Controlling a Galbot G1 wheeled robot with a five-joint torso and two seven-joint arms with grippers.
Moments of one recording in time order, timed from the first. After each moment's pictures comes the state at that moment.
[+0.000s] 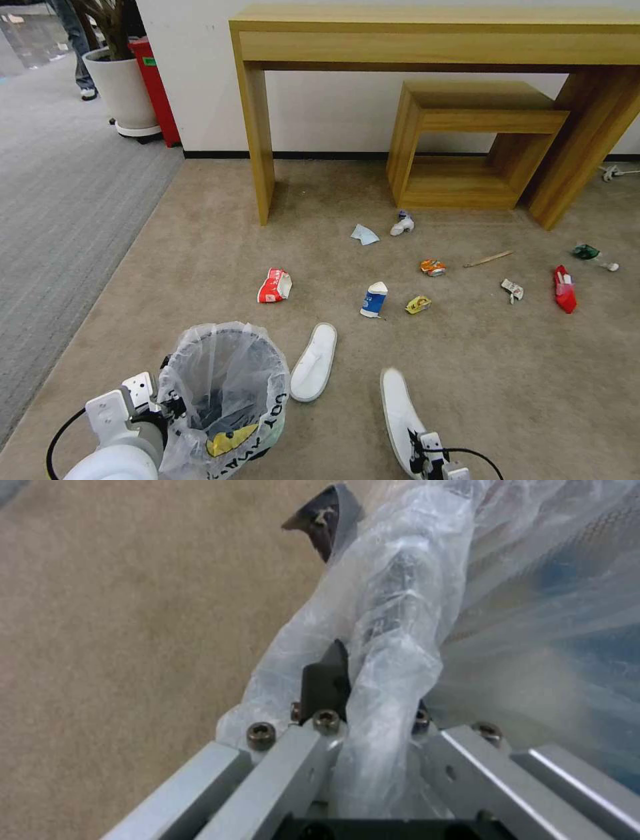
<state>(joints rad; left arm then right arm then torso) 1.72 -0.87 -0.46 -2.46 -1.26 0.41 -1.15 -1.55 0.96 0.08 1.71 0.45 0.06 0.28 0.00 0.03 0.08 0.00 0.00</state>
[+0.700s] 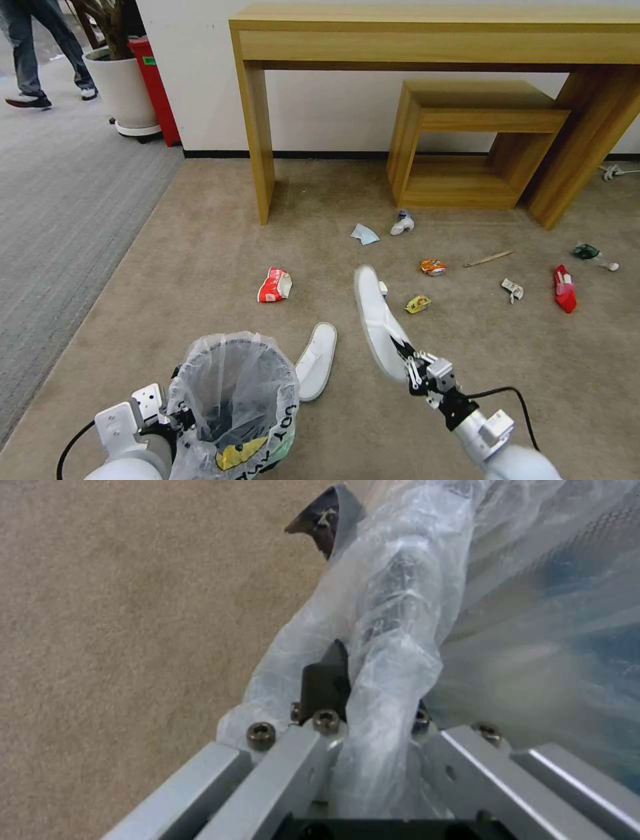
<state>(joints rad) 1.76 -0.91 -0.43 -2.47 -1.21 0.41 -1.12 -1.56 0.85 0.32 1.98 0.41 0.36 -0.17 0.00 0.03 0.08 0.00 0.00</state>
